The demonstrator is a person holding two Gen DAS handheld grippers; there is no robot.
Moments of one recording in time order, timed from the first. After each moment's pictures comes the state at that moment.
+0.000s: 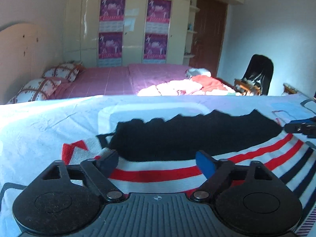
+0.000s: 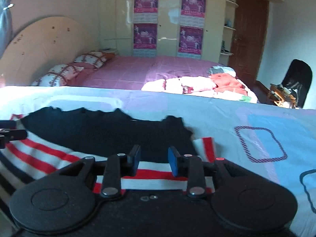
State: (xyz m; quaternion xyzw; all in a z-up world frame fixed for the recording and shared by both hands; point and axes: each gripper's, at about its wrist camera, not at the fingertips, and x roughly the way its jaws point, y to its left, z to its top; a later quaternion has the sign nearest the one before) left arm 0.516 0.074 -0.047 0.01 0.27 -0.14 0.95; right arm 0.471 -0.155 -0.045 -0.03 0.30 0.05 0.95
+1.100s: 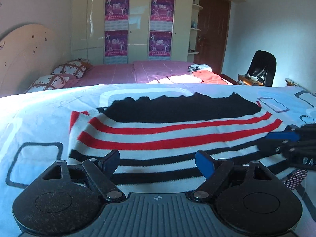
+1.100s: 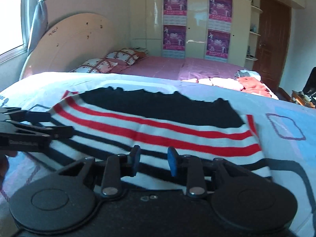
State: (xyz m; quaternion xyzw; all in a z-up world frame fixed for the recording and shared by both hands) left arm 0.432 0.059 -0.043 0.00 0.30 -0.11 0.95; right arm 0.398 -0.094 -0.056 -0.04 0.31 0.12 0.94
